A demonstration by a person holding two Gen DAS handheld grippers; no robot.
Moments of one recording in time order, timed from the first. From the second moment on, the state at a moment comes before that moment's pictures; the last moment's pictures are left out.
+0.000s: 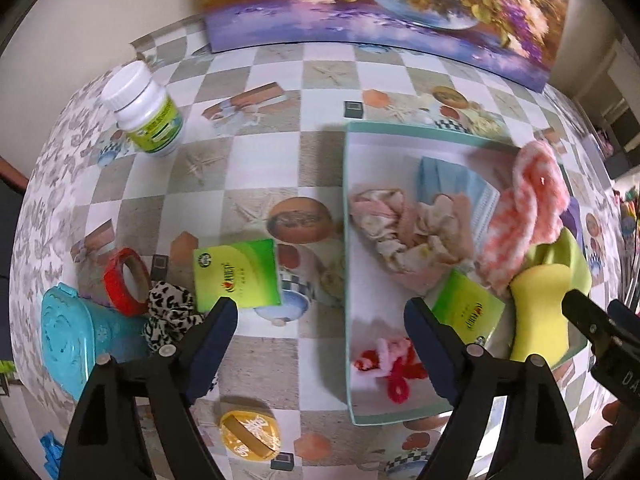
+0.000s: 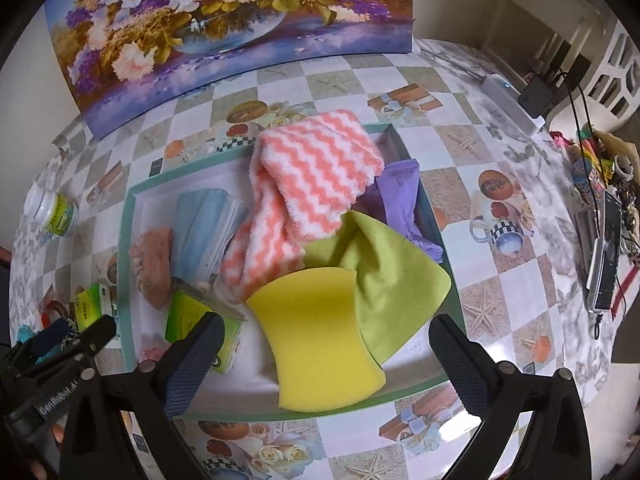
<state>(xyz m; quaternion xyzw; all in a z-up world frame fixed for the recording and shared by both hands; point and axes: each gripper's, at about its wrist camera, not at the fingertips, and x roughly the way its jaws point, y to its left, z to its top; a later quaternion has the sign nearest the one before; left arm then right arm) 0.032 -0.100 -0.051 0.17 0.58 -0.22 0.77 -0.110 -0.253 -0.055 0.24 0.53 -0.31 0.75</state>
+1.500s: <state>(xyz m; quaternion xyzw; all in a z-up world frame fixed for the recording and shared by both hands) 0.108 0.019 -0.029 0.07 0.58 -0.12 0.80 -0.014 -0.128 -0.057 0.17 0.54 -0.18 0.81</state>
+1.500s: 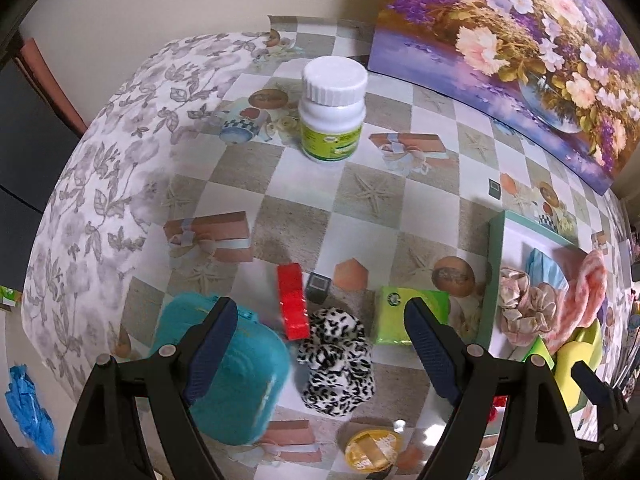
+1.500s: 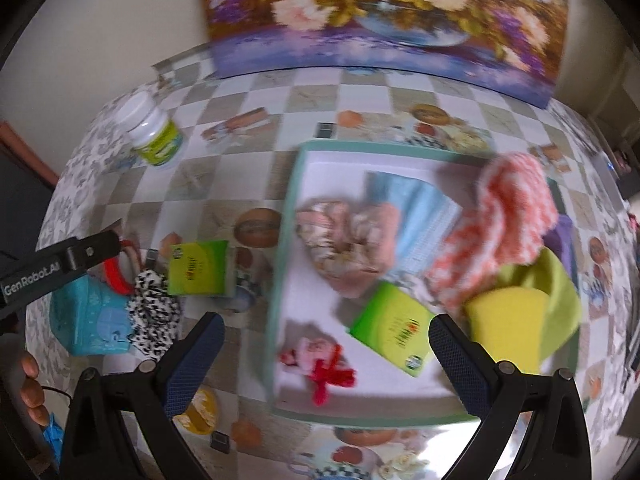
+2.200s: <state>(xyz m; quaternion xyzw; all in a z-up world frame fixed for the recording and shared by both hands) 0.150 0.037 -0.055 0.10 0.60 -0.11 0.79 0.055 -0.076 -0.080 0.15 0.54 -0.10 0.82</state>
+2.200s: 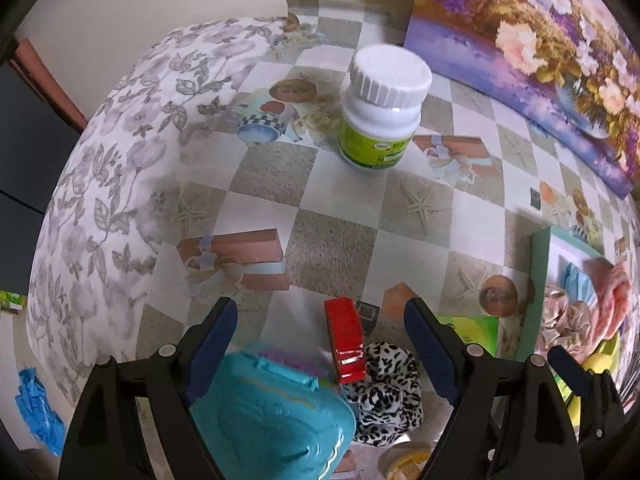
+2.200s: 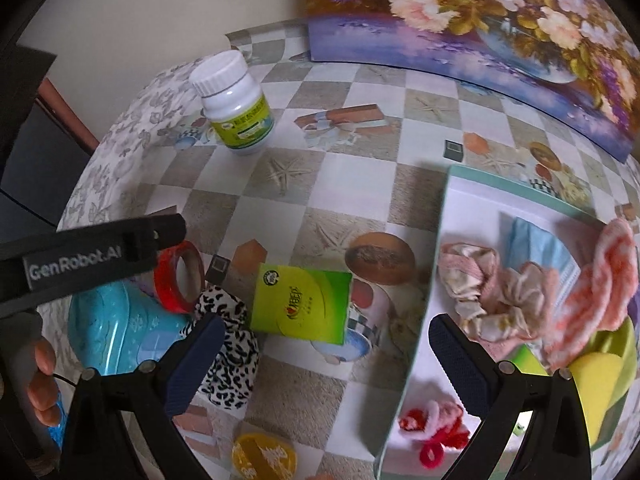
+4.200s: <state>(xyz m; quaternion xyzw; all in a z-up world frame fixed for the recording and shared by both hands) 0.140 0.000 -0.092 0.20 0.63 -0.18 0.73 0.074 -0.083 -0.115 0.17 0.56 -0.09 0.80</state>
